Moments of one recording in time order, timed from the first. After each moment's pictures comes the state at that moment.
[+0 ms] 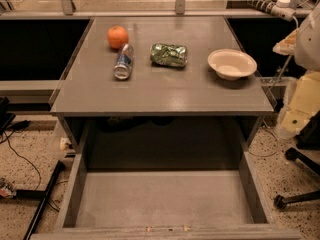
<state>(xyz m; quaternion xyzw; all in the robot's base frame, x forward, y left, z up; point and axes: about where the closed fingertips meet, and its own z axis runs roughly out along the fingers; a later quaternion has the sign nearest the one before) 0.438 -0.217 0.976 -0.60 0.78 -0.03 0.16</state>
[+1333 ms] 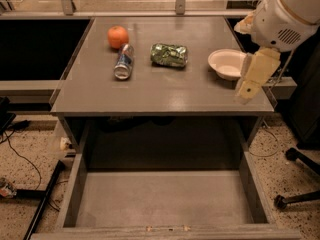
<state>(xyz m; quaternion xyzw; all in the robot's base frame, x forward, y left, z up) 0.521 -0.169 0.975 -0.64 0.73 -0.01 0.24</state>
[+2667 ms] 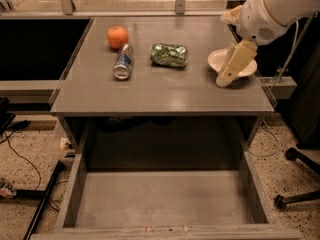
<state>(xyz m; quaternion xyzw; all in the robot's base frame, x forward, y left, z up) 0.604 -0.152 0.962 -0.64 0.69 0.02 0.32</state>
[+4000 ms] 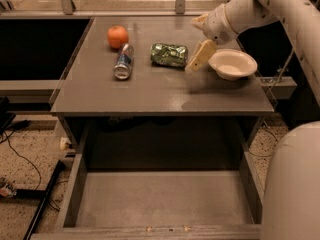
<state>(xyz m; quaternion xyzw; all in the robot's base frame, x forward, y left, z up) 0.727 -0.100 0.905 -0.64 0.65 0.13 0.39</state>
